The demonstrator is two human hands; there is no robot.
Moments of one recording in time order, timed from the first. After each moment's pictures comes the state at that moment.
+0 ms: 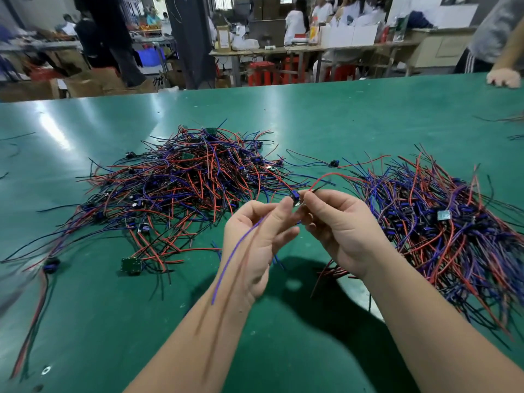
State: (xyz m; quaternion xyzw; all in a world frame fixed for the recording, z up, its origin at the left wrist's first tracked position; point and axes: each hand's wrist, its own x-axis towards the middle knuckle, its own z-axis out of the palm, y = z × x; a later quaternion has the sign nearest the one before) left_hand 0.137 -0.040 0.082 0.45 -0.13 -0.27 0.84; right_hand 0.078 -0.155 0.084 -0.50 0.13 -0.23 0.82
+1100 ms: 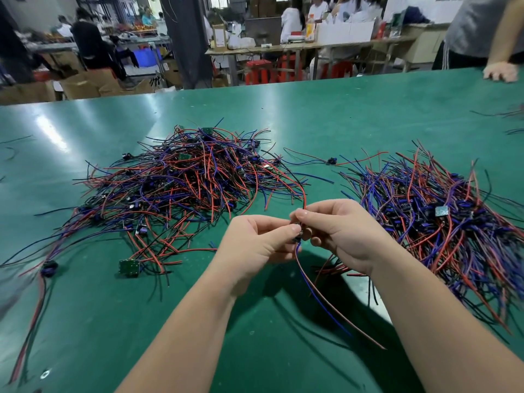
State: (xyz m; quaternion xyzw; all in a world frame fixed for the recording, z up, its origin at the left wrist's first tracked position) left_hand 0.148 -0.030 0.082 0.63 -0.21 -0.34 0.67; right_hand 0.073 -0.166 0.081 -0.64 0.21 -0.13 0.73
